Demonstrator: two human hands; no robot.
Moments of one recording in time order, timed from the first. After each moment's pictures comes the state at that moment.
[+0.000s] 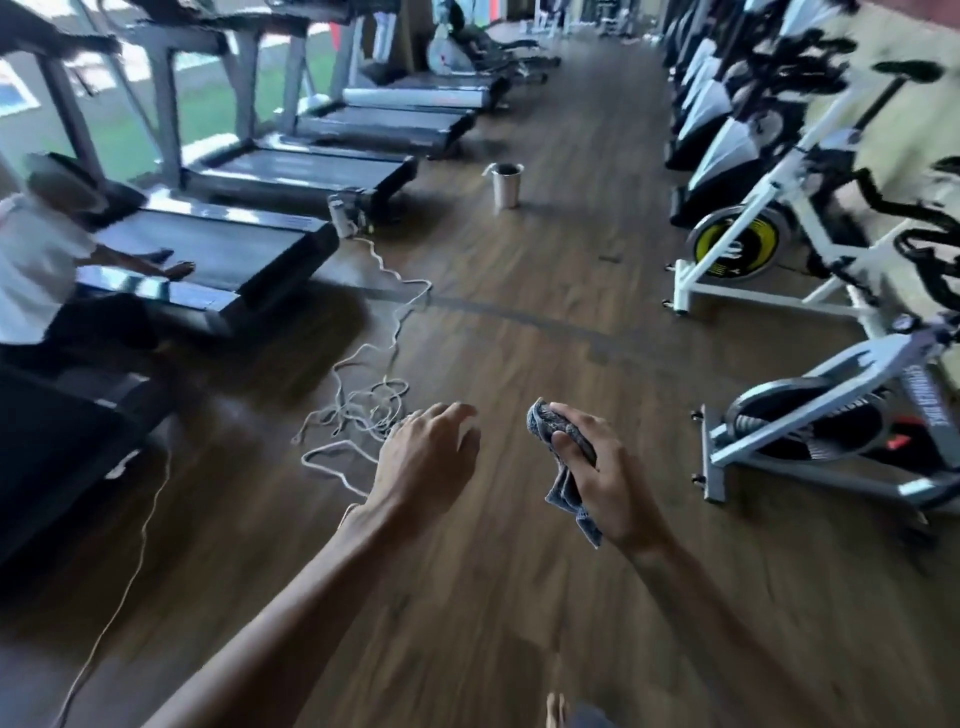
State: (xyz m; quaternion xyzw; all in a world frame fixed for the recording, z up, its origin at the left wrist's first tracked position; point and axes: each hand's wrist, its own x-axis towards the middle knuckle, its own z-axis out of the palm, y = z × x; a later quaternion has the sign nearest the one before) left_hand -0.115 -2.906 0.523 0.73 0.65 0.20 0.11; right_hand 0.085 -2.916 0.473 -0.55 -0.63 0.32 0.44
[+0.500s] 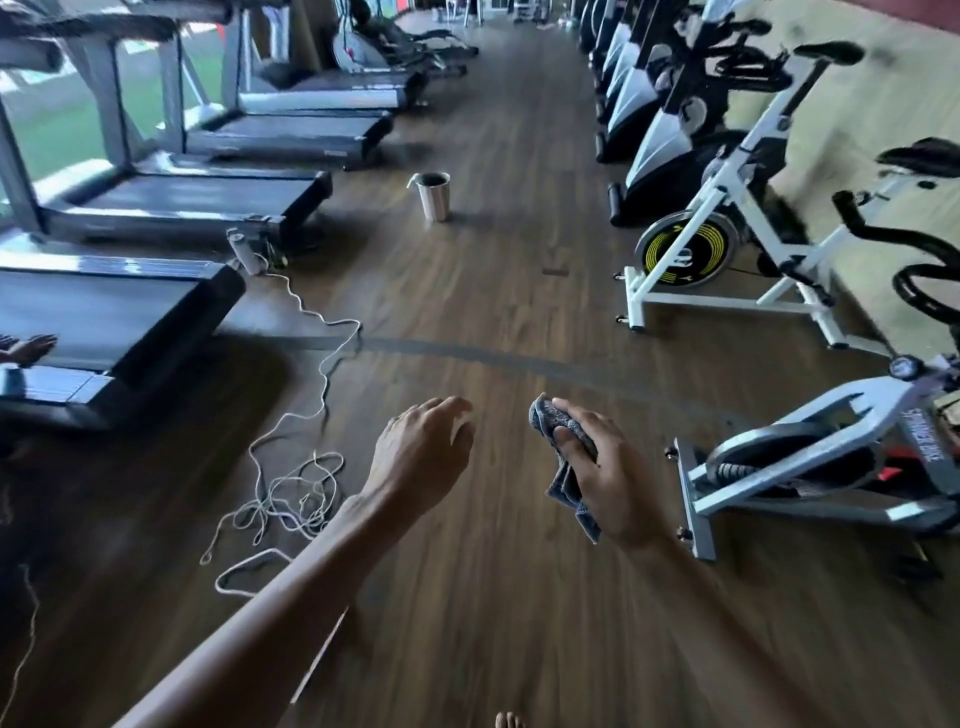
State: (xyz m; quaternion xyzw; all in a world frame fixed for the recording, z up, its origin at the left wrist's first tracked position) left_hand -0.015 -2.540 0.513 0.78 0.59 0.16 0.14; right_hand 0.186 -2.592 0.462 -0.61 -0.58 0.28 0.46
